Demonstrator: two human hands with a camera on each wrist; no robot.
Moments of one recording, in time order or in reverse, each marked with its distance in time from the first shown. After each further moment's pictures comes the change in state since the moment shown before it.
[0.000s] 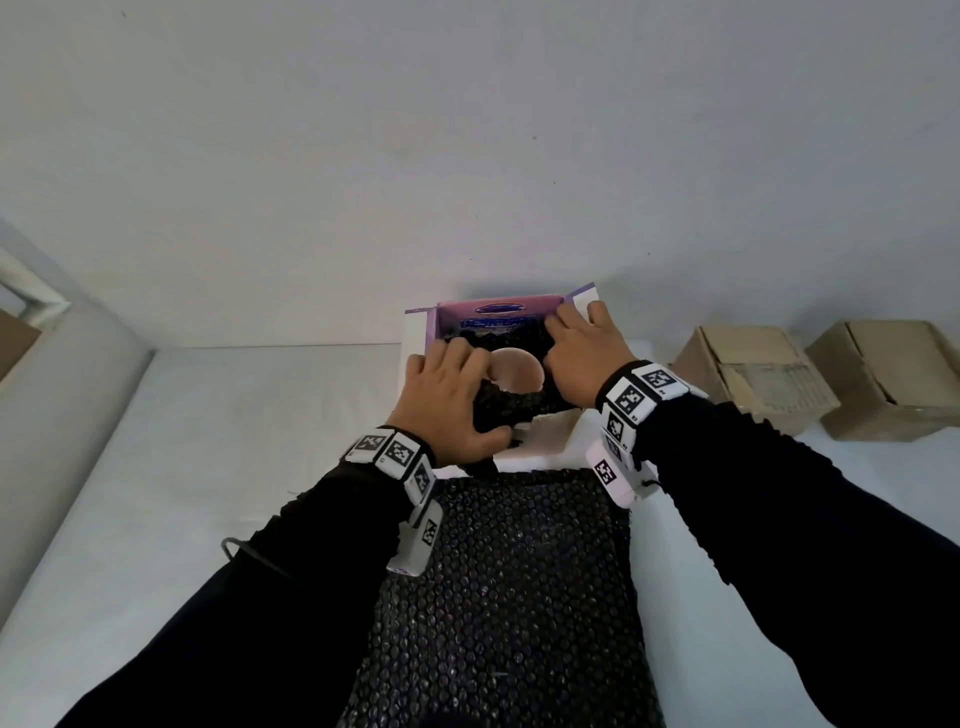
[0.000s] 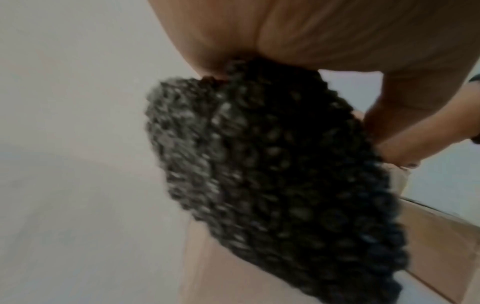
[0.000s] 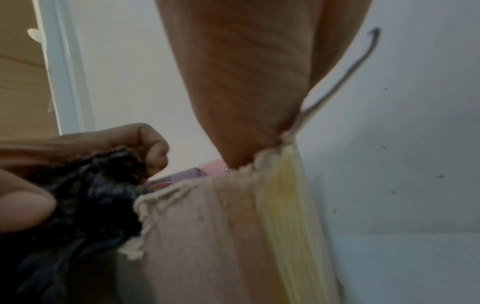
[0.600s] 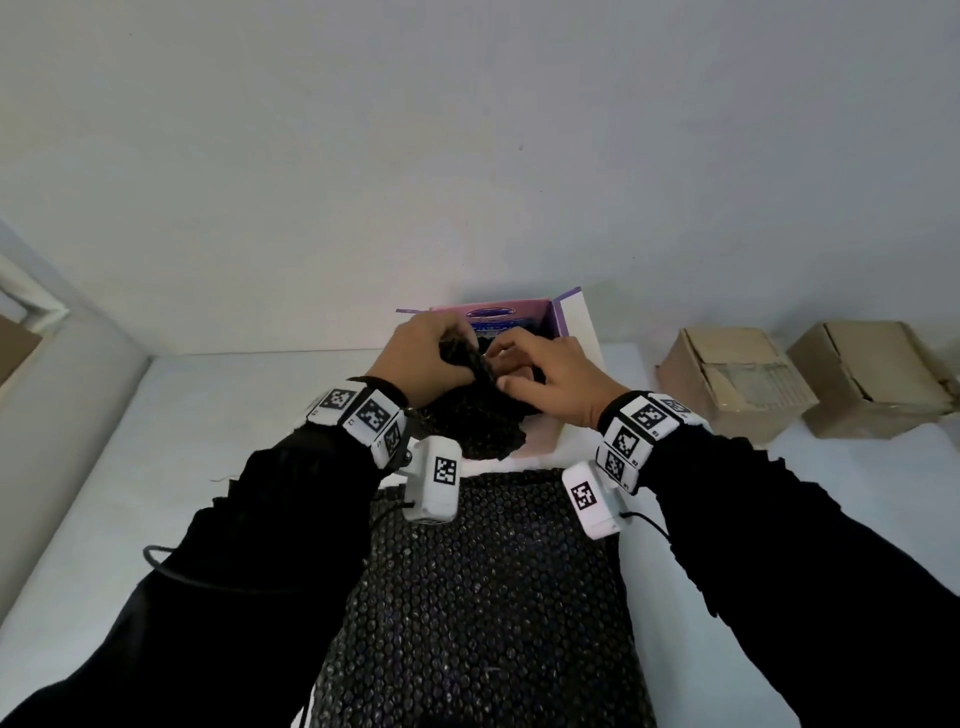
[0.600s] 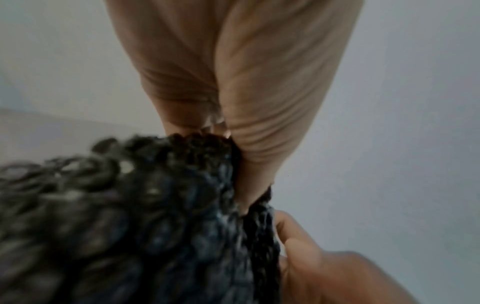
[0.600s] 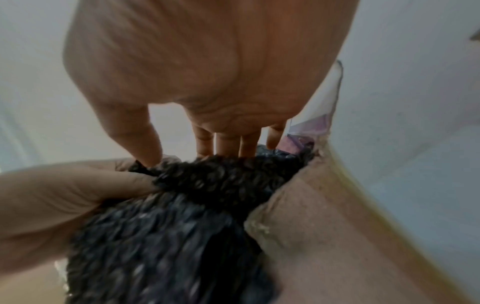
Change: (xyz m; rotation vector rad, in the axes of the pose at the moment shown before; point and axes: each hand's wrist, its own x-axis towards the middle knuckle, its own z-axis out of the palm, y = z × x) left_hand 0.028 -0.010 -0.052 -0.620 -0.034 -0.240; right_hand -0.026 -0.014 -0.006 1.125 0.211 -0.120
